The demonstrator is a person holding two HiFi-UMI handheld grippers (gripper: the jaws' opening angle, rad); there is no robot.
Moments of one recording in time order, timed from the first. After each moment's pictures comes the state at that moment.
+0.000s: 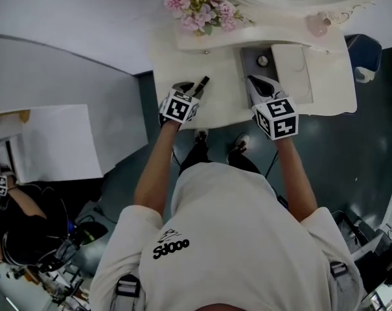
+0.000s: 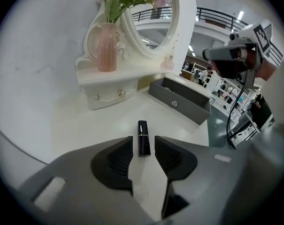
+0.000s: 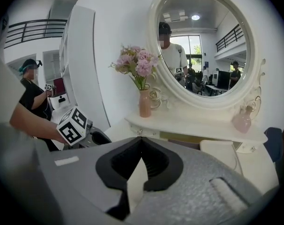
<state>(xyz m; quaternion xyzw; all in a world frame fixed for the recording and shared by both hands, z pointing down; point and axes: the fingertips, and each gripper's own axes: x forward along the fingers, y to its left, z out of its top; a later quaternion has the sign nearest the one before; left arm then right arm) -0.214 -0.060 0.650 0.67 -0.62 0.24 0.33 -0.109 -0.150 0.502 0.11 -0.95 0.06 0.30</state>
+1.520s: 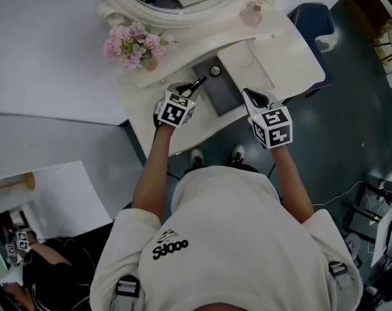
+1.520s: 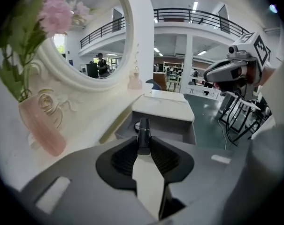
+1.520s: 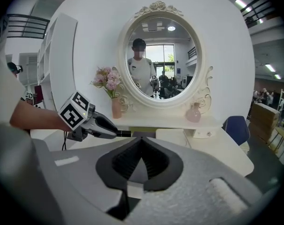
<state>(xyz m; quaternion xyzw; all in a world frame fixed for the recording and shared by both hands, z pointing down) -0.134 -0.179 0.559 0.77 -0.54 0.30 0.18 0.017 -0.189 0.473 0.27 -0.92 0.08 0.26</state>
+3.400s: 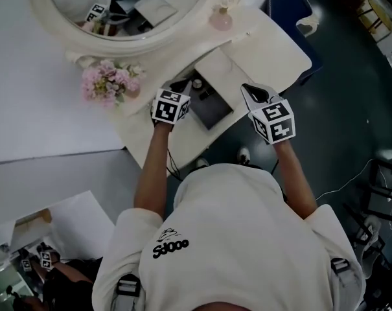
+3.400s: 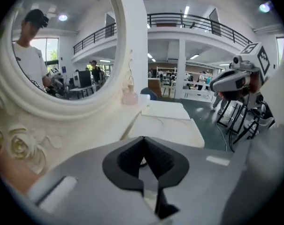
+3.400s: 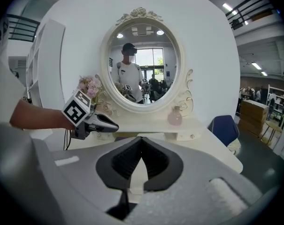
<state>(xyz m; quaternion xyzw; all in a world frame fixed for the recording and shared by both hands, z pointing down) -0.094 -0.263 0.524 0.80 -0.50 0.29 0.15 0.071 -0.241 0.455 0.33 -0.91 0.10 0.23</state>
